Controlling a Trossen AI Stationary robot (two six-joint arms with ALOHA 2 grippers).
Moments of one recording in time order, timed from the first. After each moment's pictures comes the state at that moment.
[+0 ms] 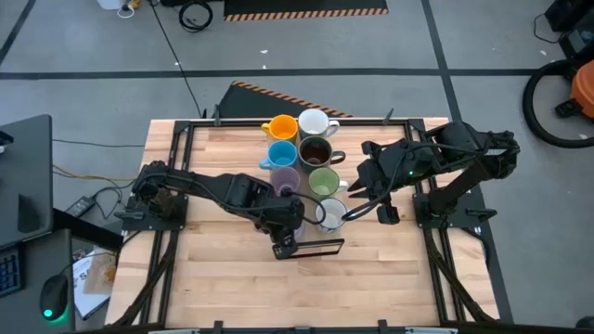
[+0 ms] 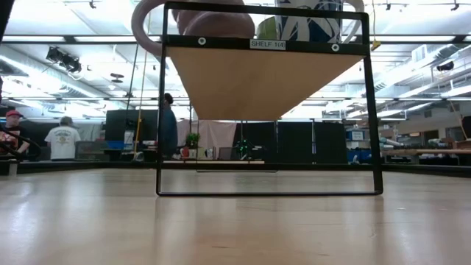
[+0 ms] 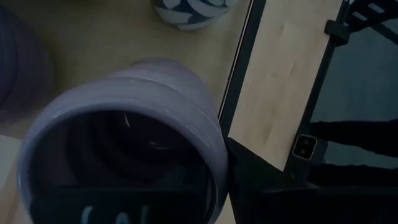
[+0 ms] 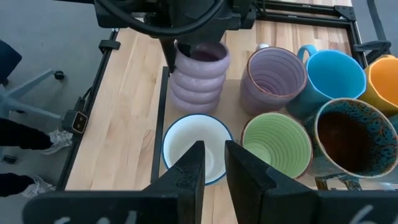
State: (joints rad) left arm -0.27 1.86 2.01 -1.24 -0.02 -0.67; right arm 0.29 1.49 2.01 -1.33 0.14 0.12
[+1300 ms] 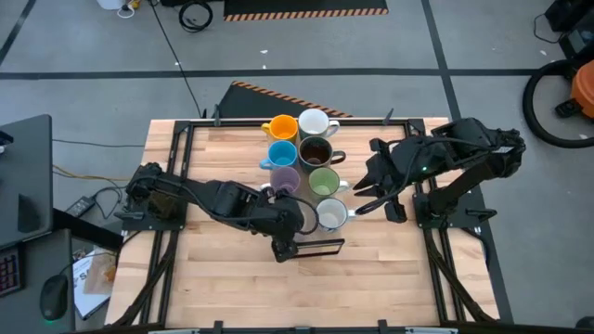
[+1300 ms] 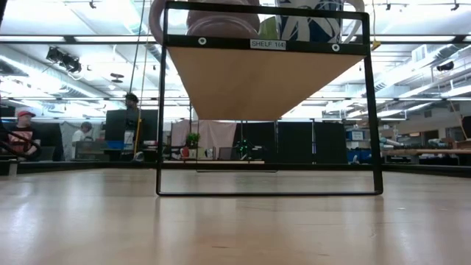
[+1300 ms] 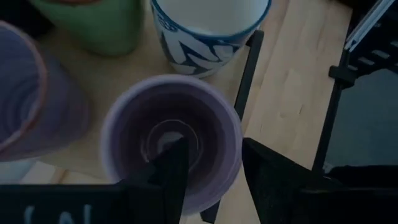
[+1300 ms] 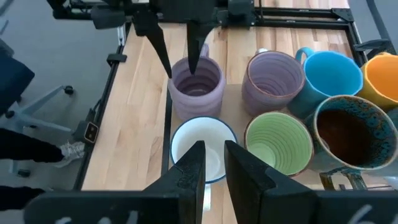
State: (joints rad) left arm -0.35 1.83 2.01 -1.17 -0.27 -0.70; right arm 0.31 1.45 2.01 -1.32 0.14 0.17
